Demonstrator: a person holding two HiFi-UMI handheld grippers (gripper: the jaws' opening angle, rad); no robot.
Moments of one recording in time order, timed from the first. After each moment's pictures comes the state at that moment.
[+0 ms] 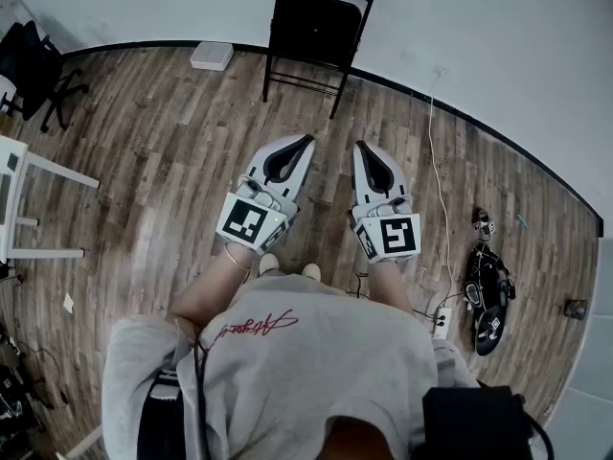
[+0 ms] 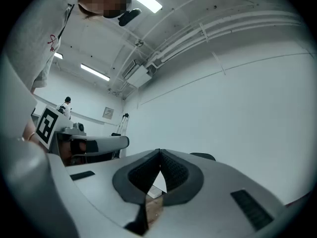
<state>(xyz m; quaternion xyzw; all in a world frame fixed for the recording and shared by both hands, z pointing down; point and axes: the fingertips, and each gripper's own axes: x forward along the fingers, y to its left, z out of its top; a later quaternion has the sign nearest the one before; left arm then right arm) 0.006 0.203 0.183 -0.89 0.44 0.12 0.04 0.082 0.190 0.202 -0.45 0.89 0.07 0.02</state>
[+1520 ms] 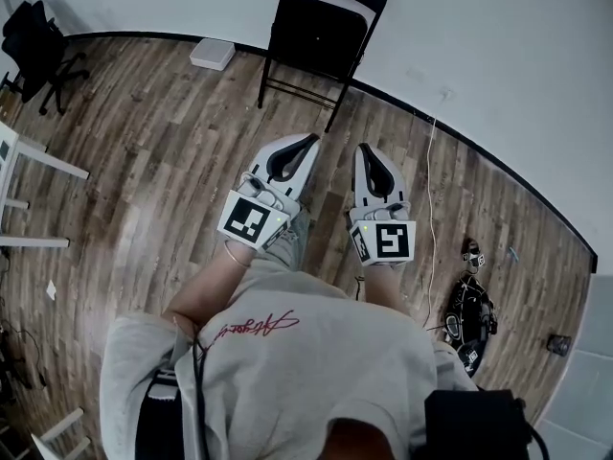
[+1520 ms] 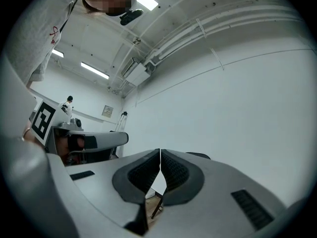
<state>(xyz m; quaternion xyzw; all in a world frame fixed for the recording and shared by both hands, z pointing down) 0.053 0.107 0.199 -0.87 0.46 0.13 0.05 0.128 0.089 0.221 -0.45 0.89 0.08 0.01</state>
